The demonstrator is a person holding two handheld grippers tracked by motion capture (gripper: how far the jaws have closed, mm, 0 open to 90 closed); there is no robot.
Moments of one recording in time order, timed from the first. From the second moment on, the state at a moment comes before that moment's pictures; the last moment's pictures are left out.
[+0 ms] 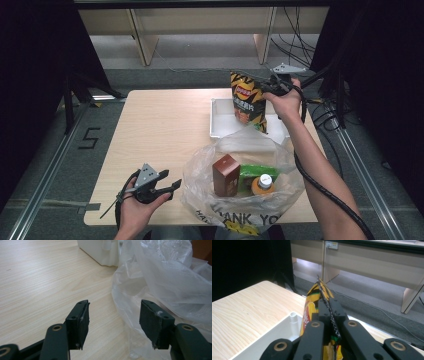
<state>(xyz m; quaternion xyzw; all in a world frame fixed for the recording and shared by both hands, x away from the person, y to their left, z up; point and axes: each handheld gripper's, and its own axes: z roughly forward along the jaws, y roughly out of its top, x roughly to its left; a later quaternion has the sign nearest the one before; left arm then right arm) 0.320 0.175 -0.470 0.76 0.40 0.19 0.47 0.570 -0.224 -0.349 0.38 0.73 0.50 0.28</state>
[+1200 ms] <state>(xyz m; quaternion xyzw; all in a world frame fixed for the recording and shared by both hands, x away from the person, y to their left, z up) 0.320 0.175 -0.471 0.76 0.41 0.19 0.47 0.580 -0.228 -0.356 0.38 0.74 0.48 0.28</state>
